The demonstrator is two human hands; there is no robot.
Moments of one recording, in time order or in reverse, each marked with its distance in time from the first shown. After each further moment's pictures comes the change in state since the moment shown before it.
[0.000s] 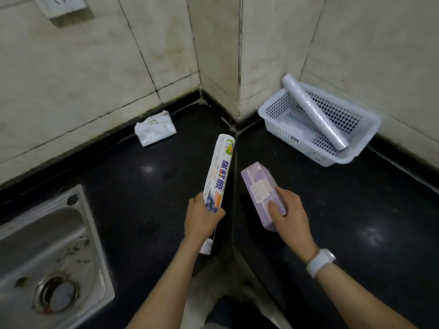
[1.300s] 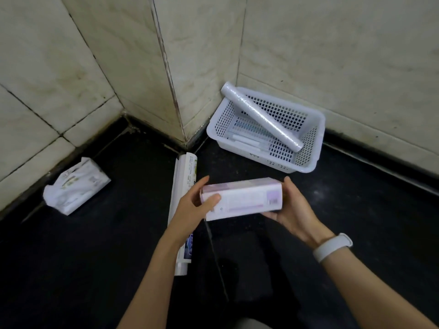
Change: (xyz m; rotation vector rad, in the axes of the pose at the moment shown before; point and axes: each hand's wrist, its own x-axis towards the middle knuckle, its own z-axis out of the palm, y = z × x) left_hand 0.129 0.089 0.003 -0.412 -0.587 0.234; right_hand 0.103 -0.008 -0.035 0.988 0.024 0.544
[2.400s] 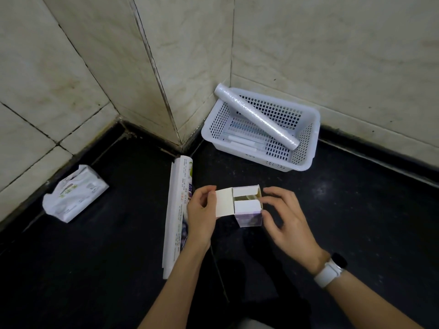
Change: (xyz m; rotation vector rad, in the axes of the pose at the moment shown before) left_hand 0.003 0.001 0.053 -0.060 0.379 -0.033; right_hand -0.034 0.025 -0.001 -1.147 0.183 -0.974
